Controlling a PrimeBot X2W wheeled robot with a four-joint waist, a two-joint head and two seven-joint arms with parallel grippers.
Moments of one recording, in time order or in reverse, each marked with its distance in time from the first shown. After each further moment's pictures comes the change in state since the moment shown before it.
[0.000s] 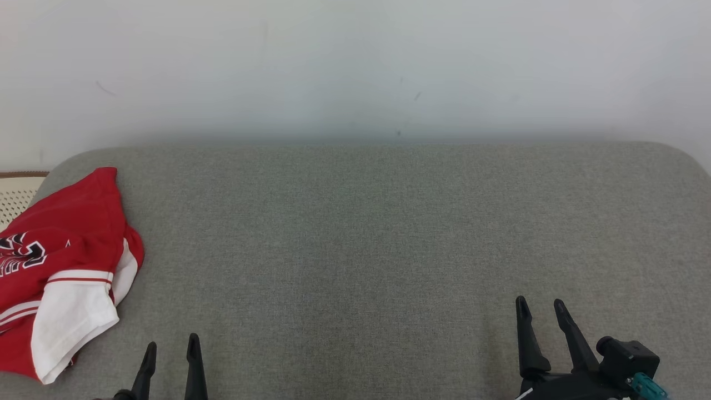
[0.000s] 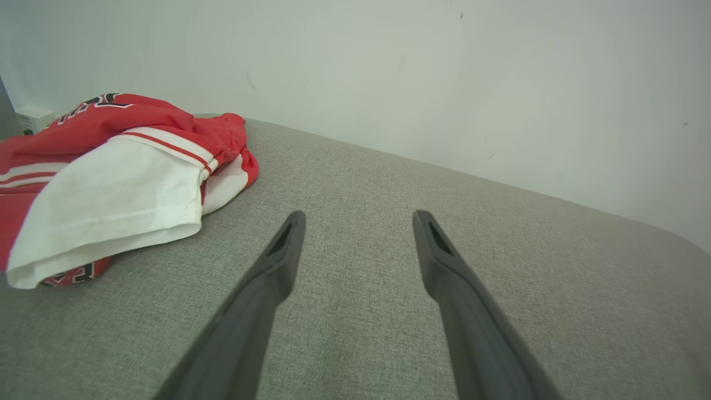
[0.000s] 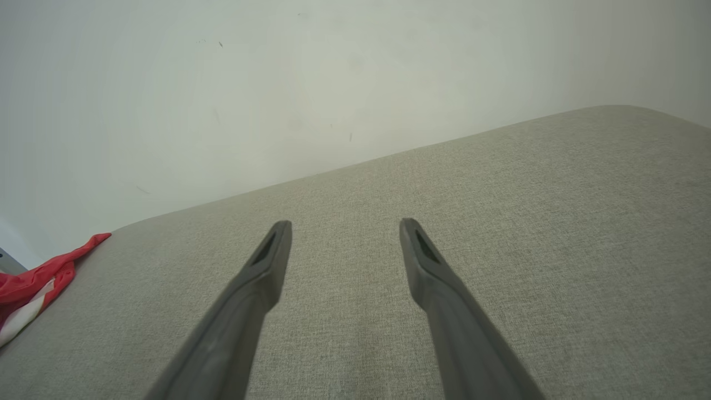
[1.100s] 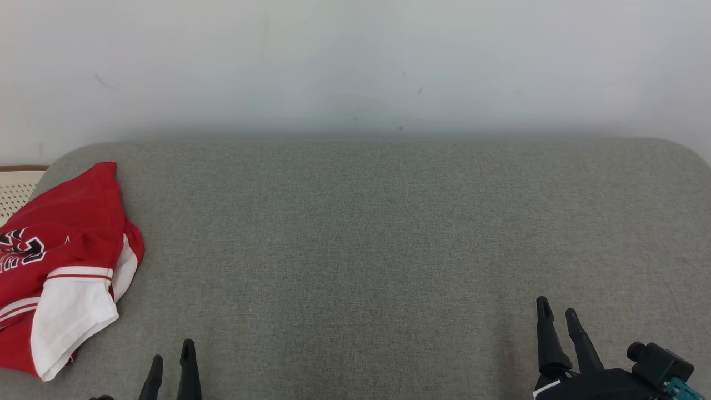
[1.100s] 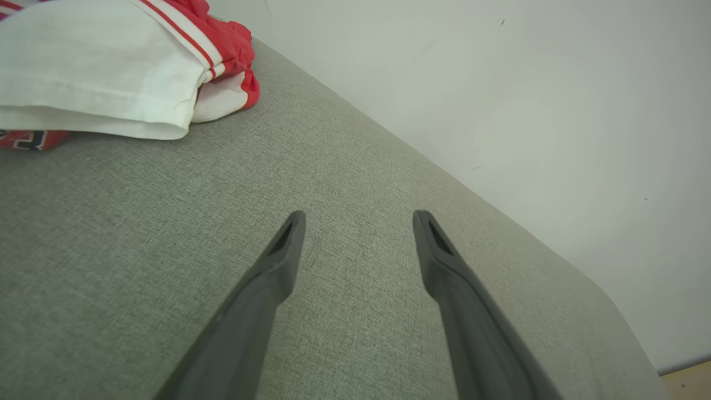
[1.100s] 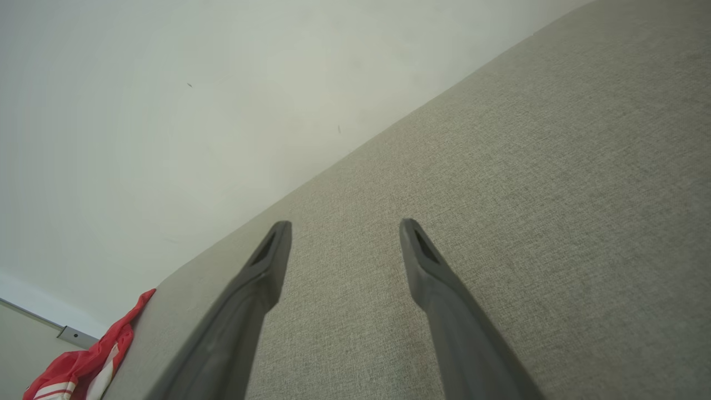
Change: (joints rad) left arm -0.002 -0.025 0.036 0.021 -0.312 -0.064 0.082; right arm 0.020 -0.001 -0.032 -0.035 0.324 0.000 0.079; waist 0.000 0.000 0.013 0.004
